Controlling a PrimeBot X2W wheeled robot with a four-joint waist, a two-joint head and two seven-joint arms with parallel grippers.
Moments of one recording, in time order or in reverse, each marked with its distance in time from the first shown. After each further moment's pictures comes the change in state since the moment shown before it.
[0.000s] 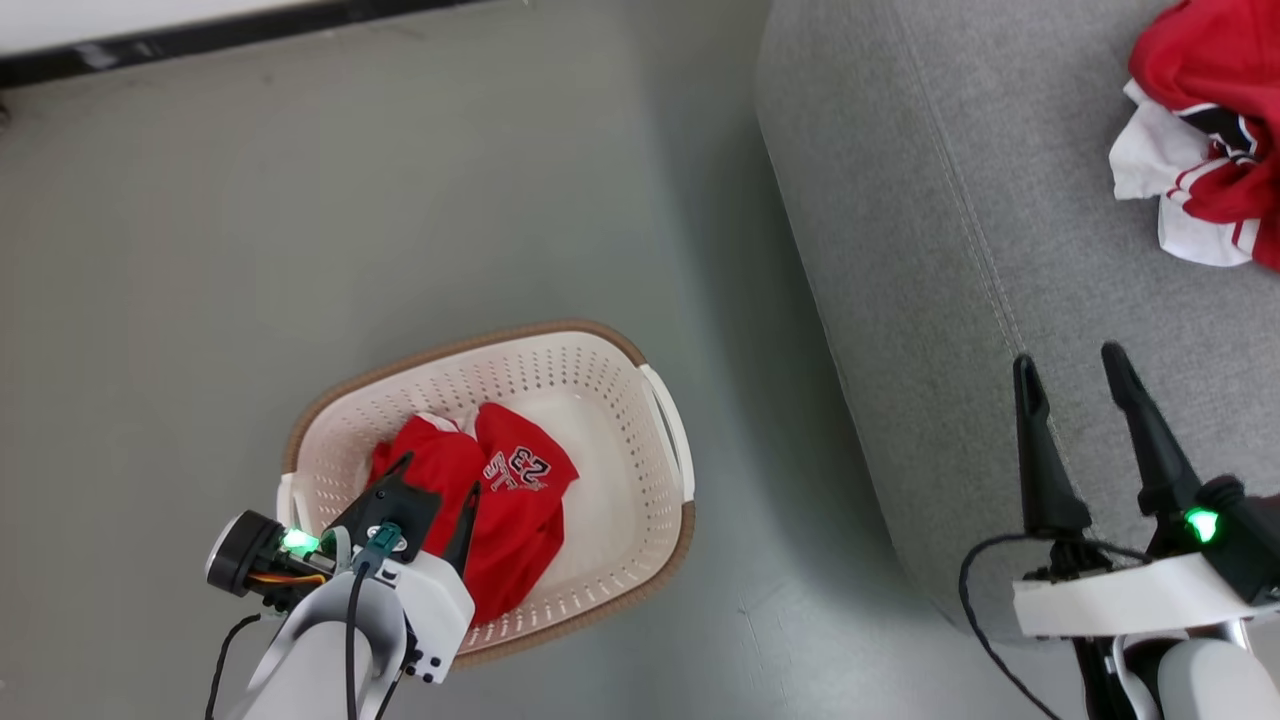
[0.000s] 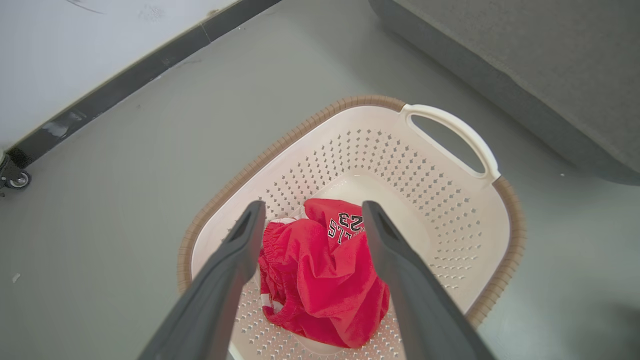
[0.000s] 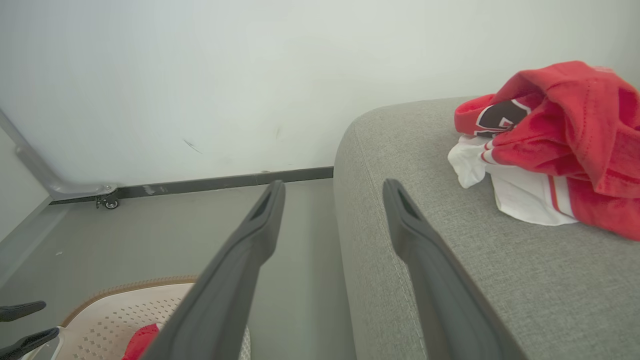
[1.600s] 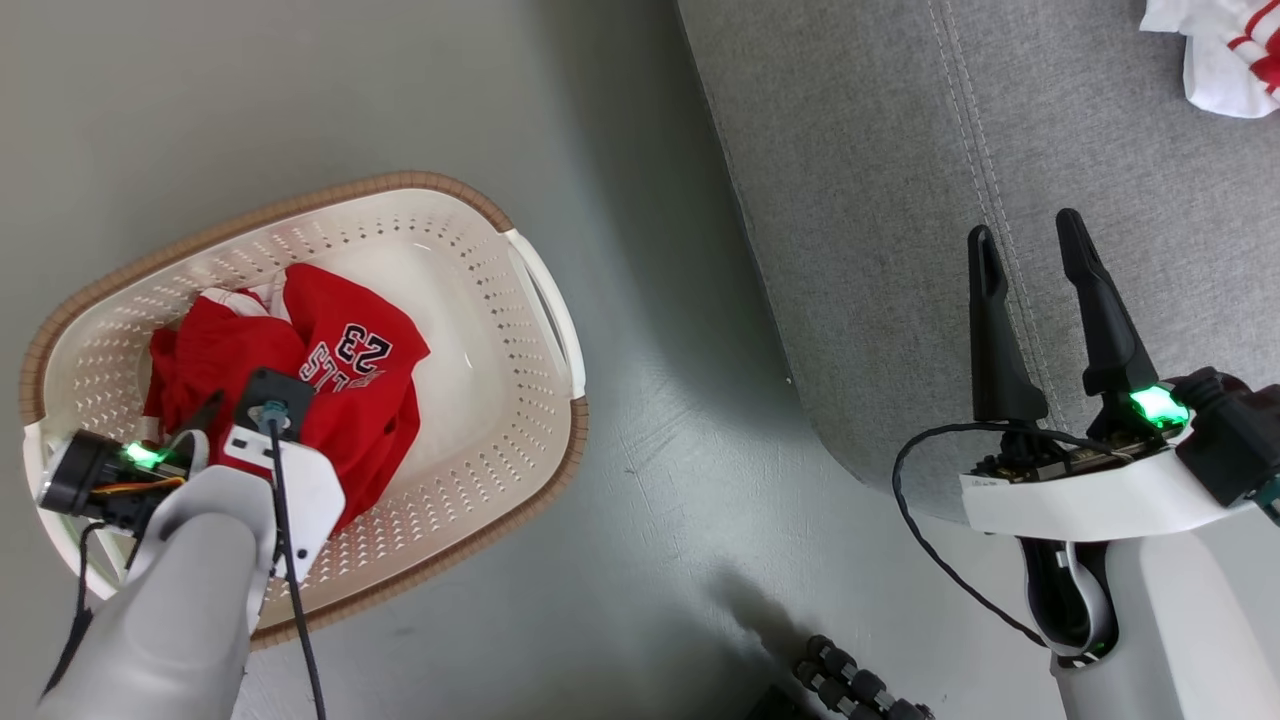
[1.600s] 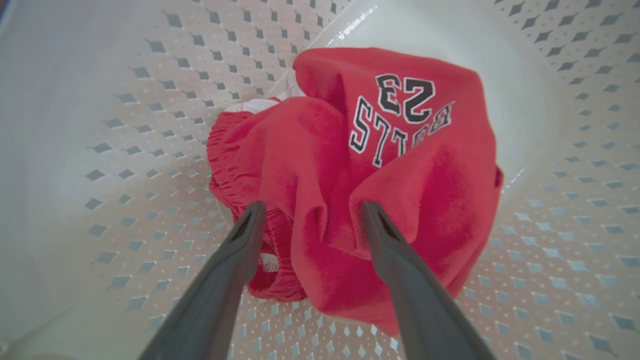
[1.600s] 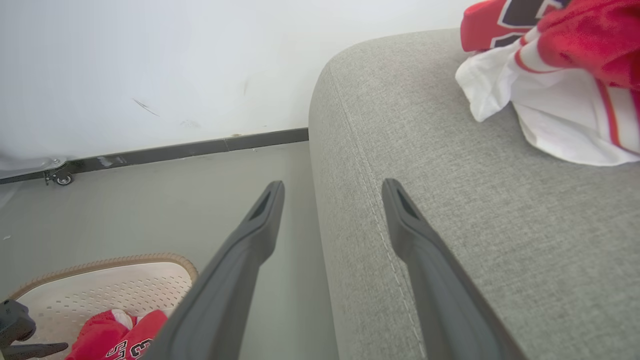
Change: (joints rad) left arm -0.263 0.100 0.010 0.293 0.086 0.108 0.199; right arm -0.224 0.001 0.107 0.081 0.110 0.000 -0.093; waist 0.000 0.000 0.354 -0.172
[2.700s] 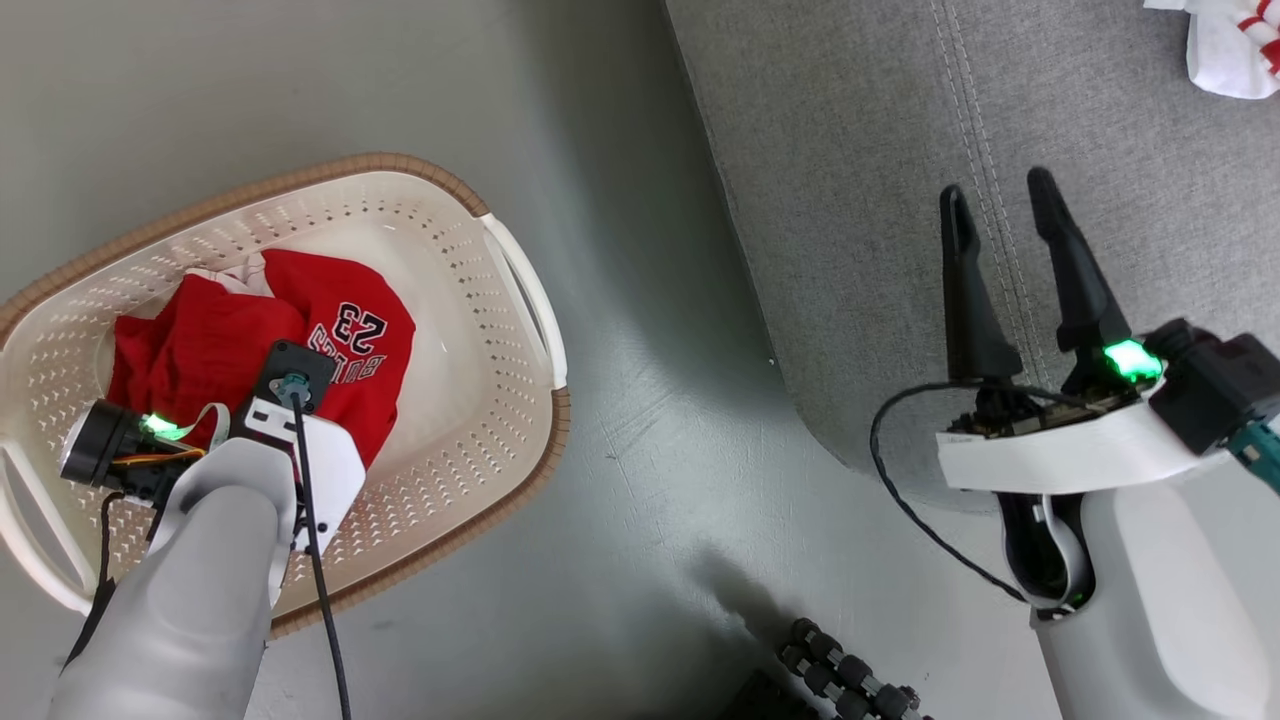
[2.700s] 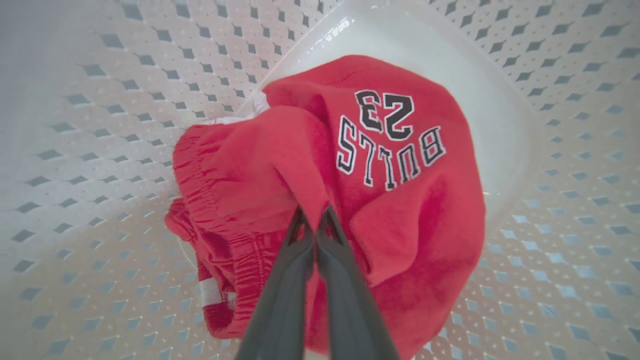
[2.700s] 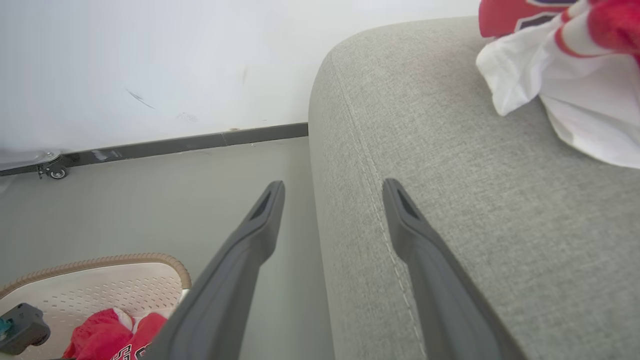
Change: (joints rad) left arm -0.054 -0.029 -0.023 0.036 0.005 0.015 -0.002; right arm -0.092 0.000 0.036 0.087 0.013 0.000 -0.019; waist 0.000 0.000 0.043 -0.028
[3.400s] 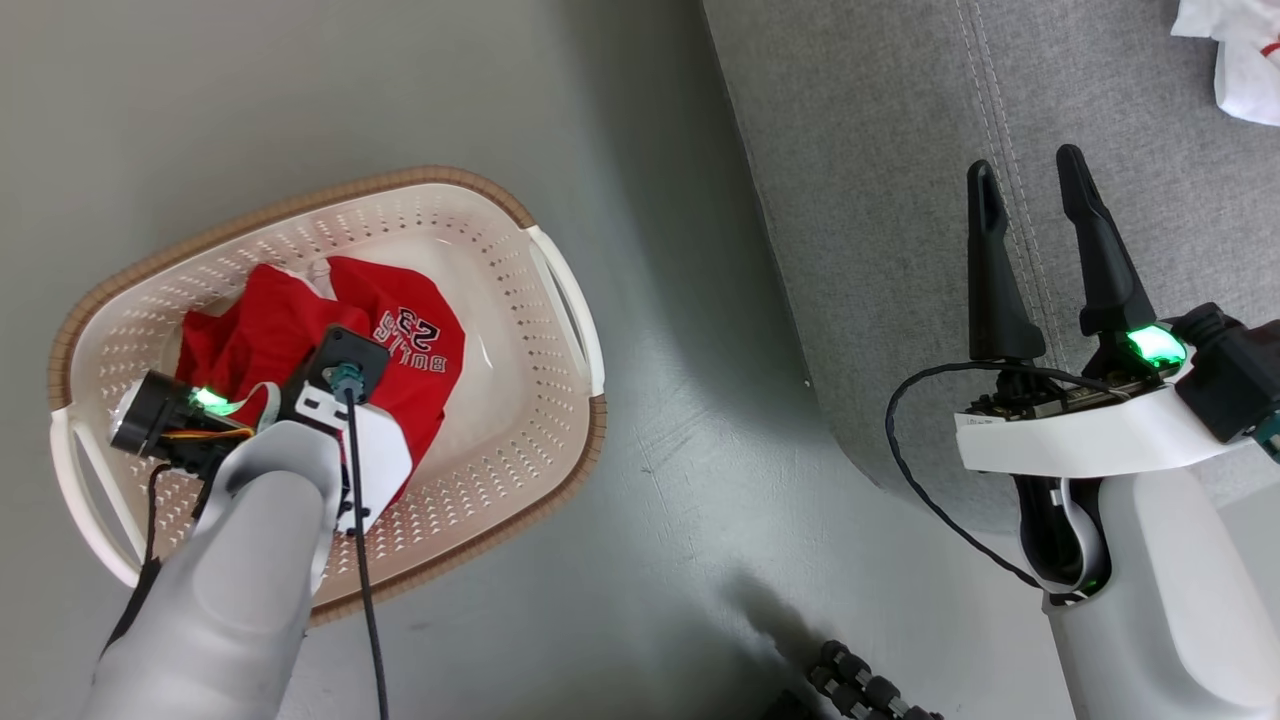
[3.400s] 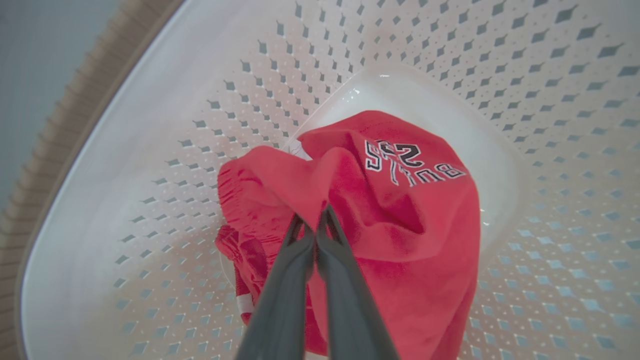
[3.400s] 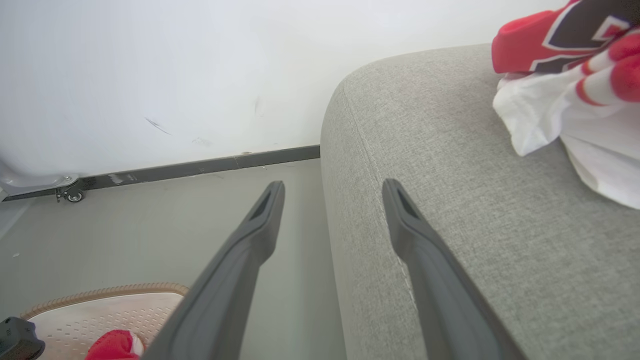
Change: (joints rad) left arm -0.018 -0.037 -0.039 -0.029 0.032 0.012 -0.034; right arm -0.027 0.000 -0.027 -0.002 0.001 0.000 -0.003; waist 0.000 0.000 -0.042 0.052
